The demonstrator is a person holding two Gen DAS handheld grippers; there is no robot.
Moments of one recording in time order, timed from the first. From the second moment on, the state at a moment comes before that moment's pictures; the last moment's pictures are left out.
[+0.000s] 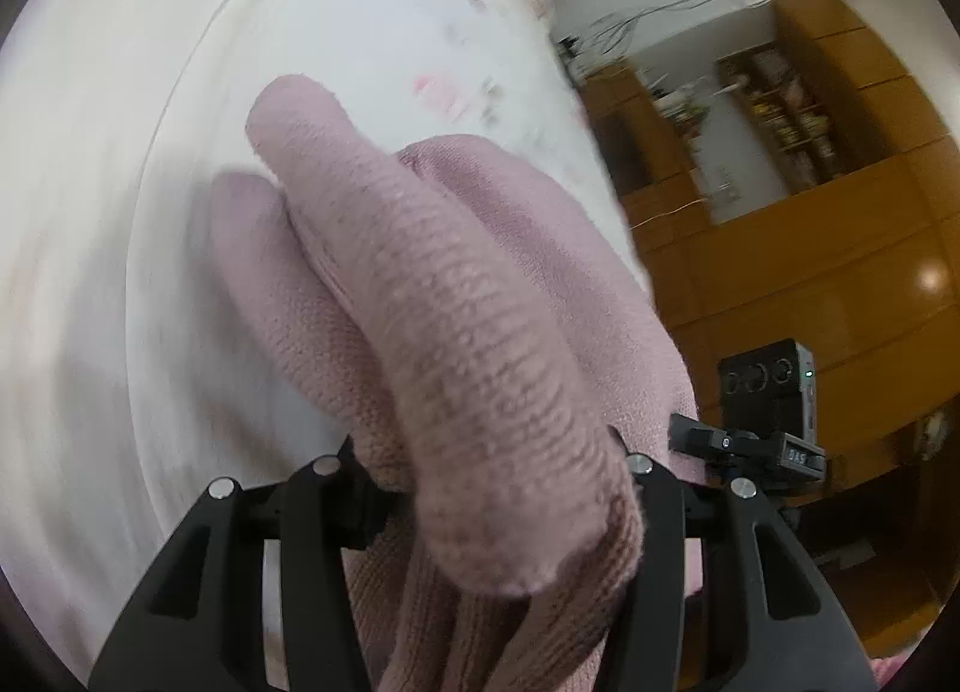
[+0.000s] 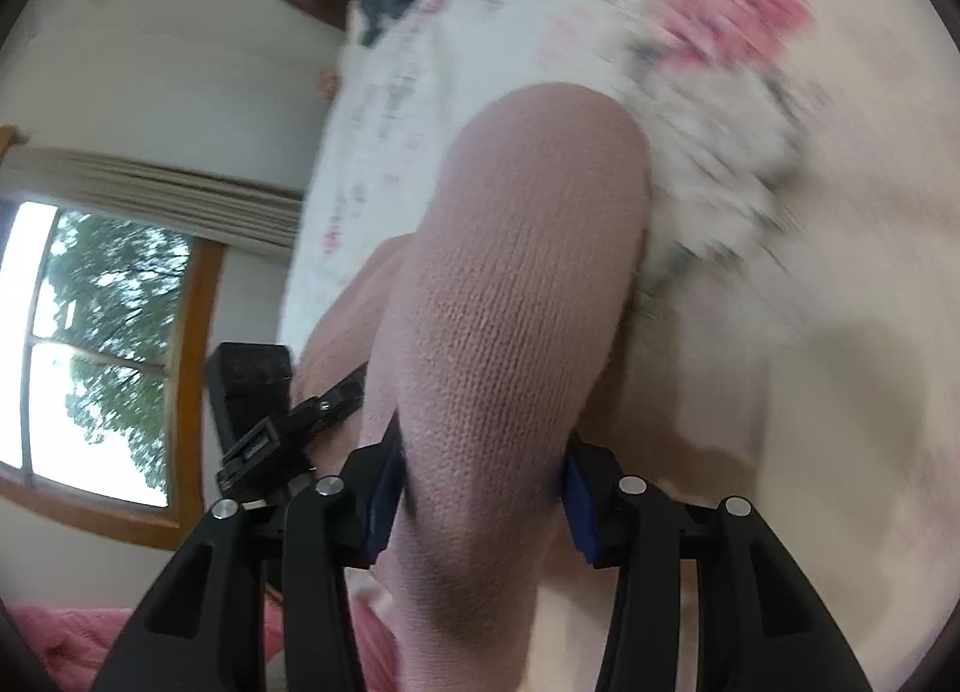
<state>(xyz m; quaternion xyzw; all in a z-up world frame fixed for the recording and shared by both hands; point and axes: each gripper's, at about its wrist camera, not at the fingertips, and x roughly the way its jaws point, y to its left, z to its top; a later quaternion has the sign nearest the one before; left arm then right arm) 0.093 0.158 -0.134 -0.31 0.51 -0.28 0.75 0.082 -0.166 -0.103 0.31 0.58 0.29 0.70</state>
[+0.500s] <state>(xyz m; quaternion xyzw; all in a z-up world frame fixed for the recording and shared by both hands) 0.083 0.176 -0.143 -0.30 0.54 -0.23 0.75 0.046 -0.154 -0.129 0.26 0.60 0.26 0.71</state>
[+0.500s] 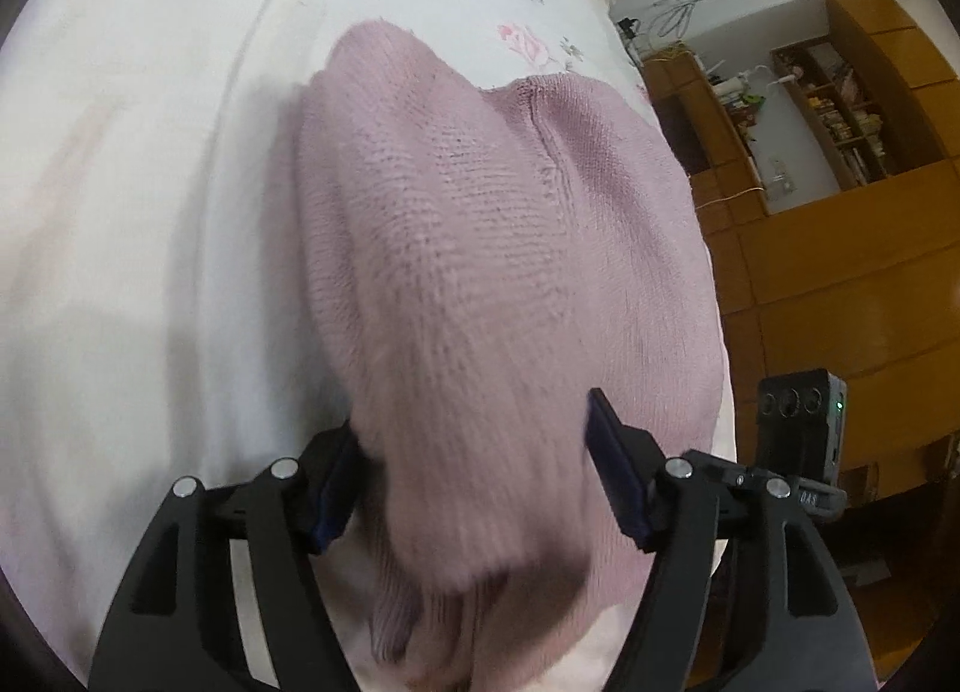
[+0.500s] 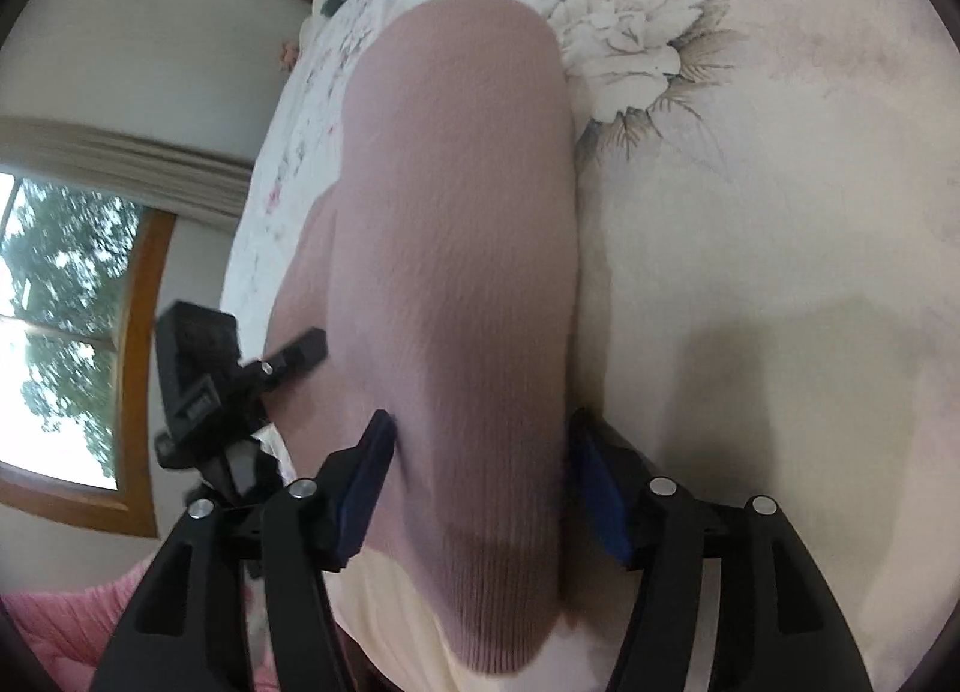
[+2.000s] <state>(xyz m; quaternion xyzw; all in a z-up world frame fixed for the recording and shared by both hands) 0.007 0.165 -0.110 -0.13 0.58 -0.16 0.79 -0.039 -0.144 -0.104 0.19 0.61 0.17 0.75</state>
